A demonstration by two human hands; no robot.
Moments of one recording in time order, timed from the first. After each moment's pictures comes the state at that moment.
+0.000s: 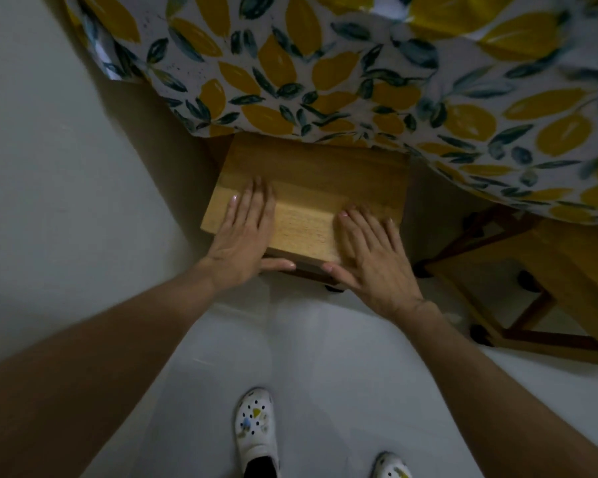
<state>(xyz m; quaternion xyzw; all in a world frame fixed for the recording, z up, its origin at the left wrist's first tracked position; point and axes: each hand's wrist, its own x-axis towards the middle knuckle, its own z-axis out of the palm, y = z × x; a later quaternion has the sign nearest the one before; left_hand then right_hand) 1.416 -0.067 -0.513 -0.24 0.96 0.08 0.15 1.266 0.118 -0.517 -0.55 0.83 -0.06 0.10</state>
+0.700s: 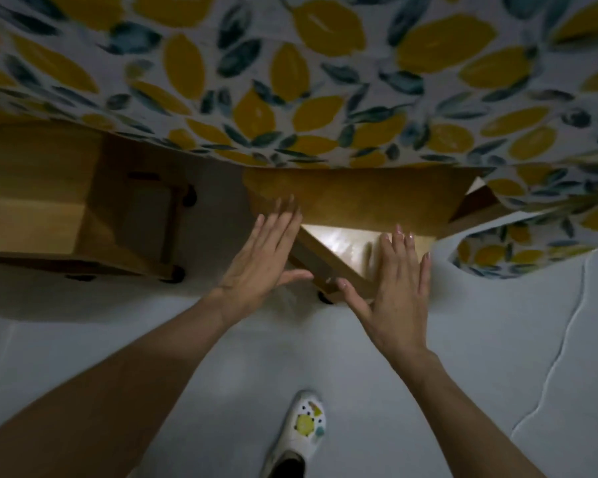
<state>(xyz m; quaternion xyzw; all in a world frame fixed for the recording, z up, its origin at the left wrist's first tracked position) 1.137 0.302 -0.529 -0.06 0.99 0.12 0.05 1.061 0.509 -0.509 -0.29 0.95 -0.11 0.02</state>
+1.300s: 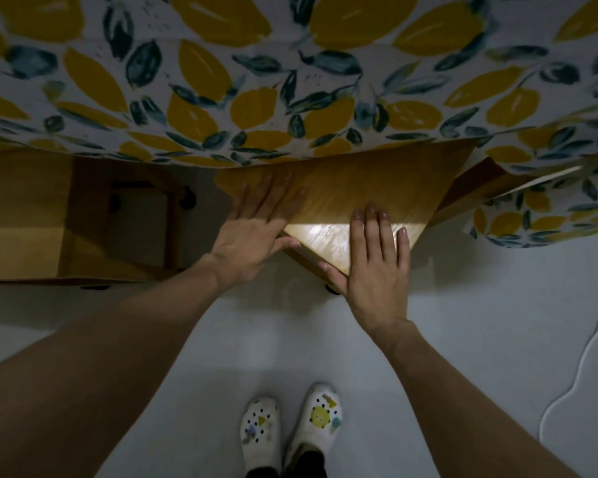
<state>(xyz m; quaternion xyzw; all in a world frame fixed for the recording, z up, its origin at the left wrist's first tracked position) 1.090 0.280 -0.539 -0.03 1.00 0.05 0.06 1.033 0.495 -0.545 -0.31 0.95 -0.01 -0.01</state>
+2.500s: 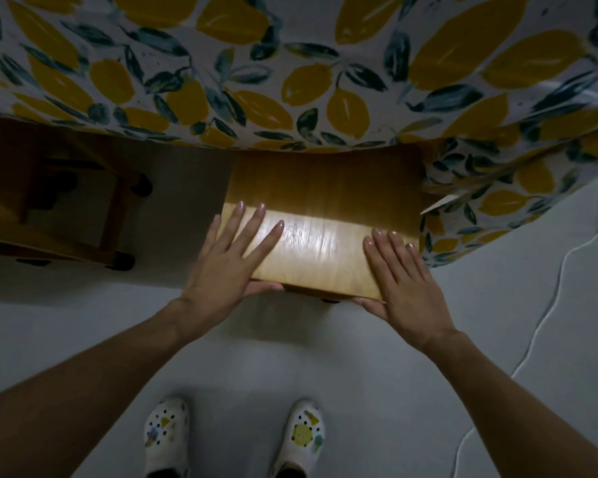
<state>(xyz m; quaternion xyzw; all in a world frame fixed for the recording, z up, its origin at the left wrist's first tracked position) 1.076 0.441 -0.517 -0.09 0.99 0.01 0.05 0.911 0.700 -0.531 -0.51 0.86 0.04 0.05</state>
